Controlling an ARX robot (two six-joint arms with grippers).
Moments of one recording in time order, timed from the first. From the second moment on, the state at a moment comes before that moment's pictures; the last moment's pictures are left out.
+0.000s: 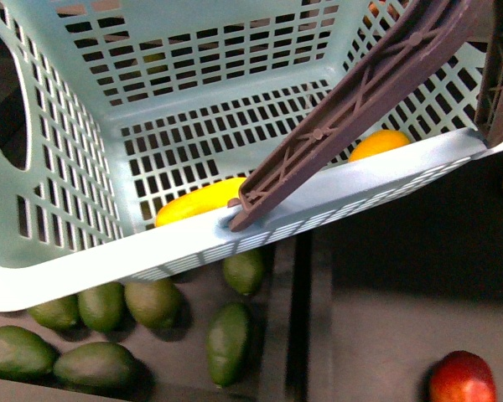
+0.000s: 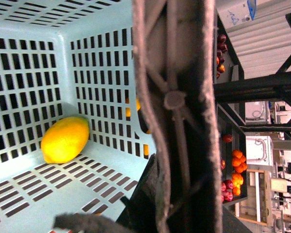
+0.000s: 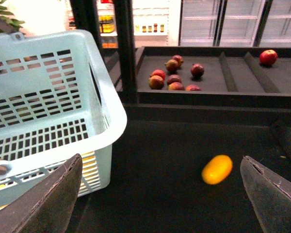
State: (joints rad) left arm -0.56 1.56 1.16 -0.03 0.24 -1.03; right arm 0.00 0.00 0.02 0.00 0.00 0.00
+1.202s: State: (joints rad) left arm -0.54 1.56 1.16 -0.03 0.21 -0.99; right arm 0.00 0.00 0.02 0.00 0.00 0.00
